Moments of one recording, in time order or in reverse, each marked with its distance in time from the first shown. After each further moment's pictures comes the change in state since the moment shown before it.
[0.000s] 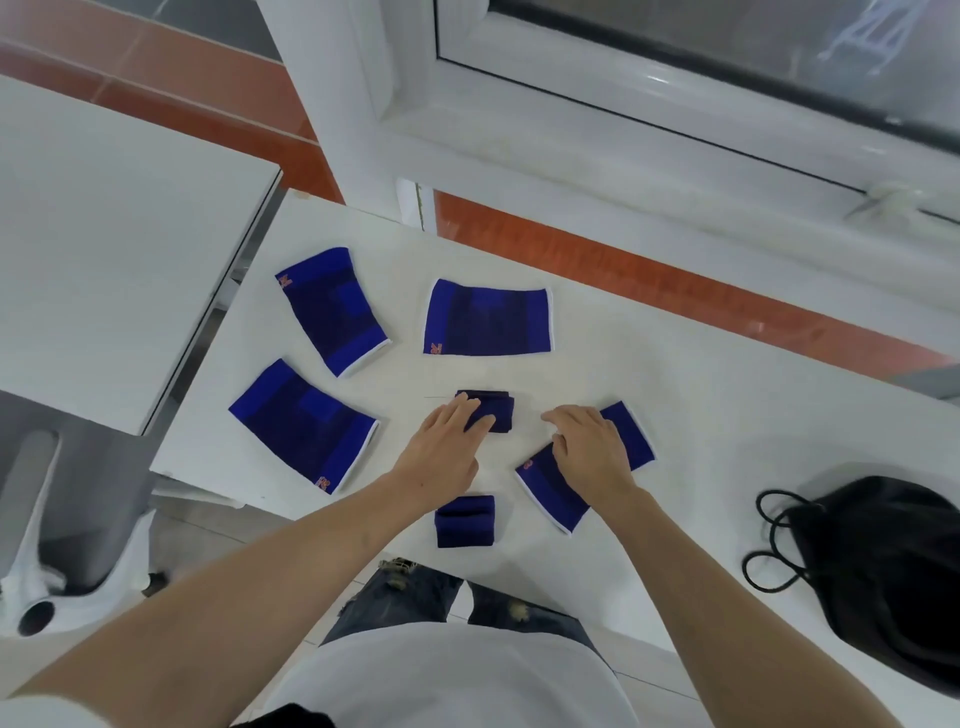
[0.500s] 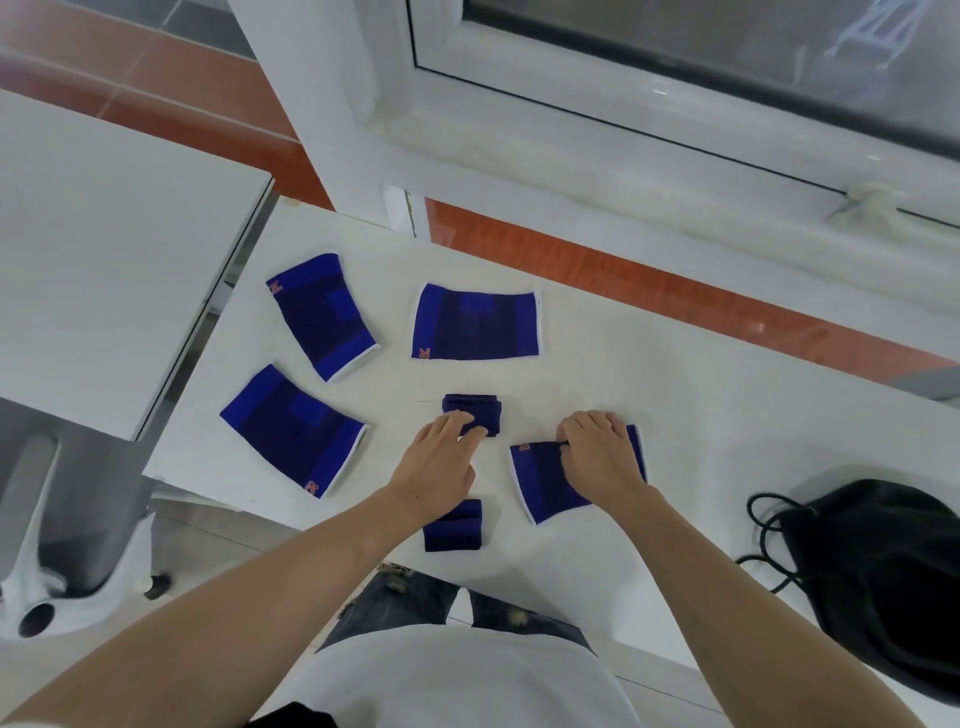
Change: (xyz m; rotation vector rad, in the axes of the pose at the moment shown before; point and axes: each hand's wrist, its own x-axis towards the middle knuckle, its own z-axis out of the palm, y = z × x) left_hand 0.001 0.017 0.007 -0.065 0.025 -0.066; right_hand 0.000 0.037 -0.007 -0.175 -0.031 -0.048
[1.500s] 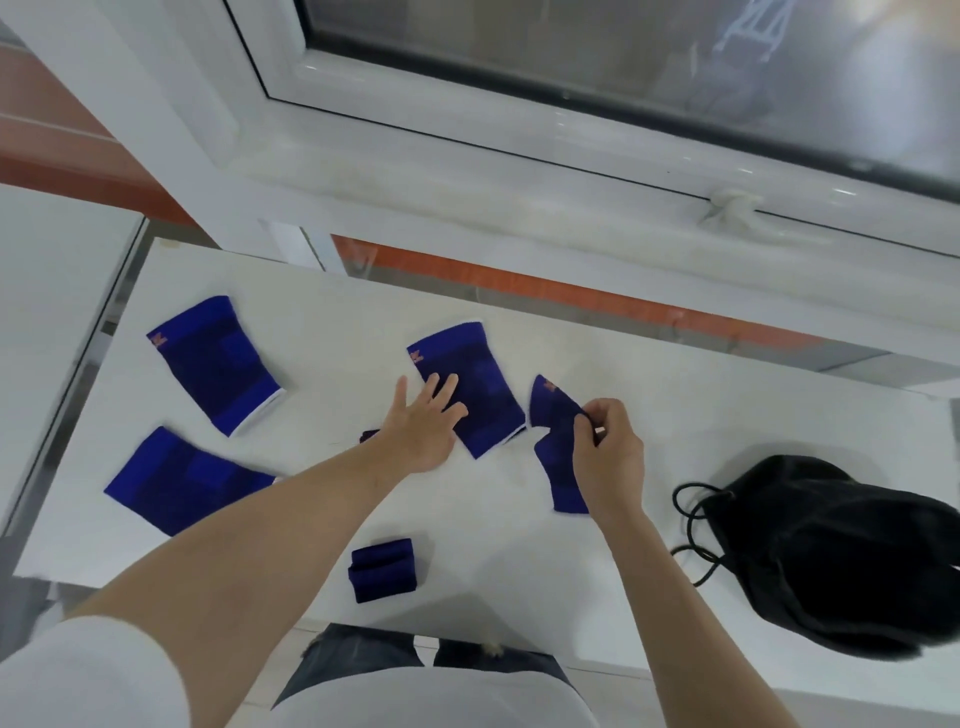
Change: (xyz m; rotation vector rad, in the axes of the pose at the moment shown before) left_hand 0.137 0.037 -0.003 0.389 -0.286 0.134; right_hand -0.037 0.038 -0.078 0.846 0.427 0.668
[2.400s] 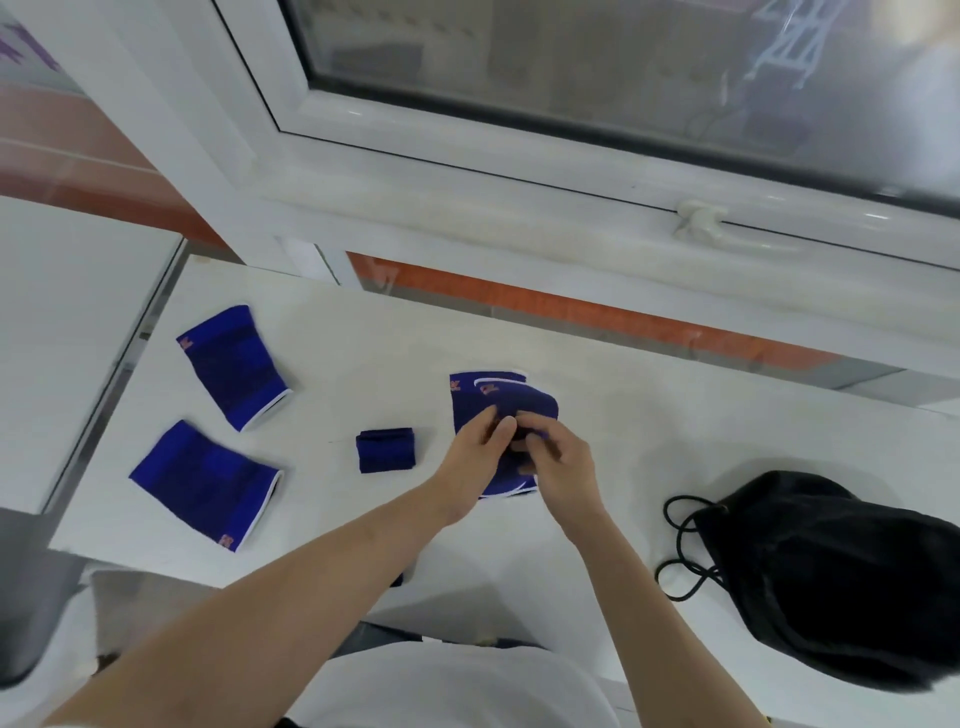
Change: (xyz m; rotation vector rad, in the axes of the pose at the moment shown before) left_hand -0.051 0.119 -0.048 -1.724 0.311 -0.079; right_hand -0.015 0.003 0.001 0.431 -0.370 -0.013
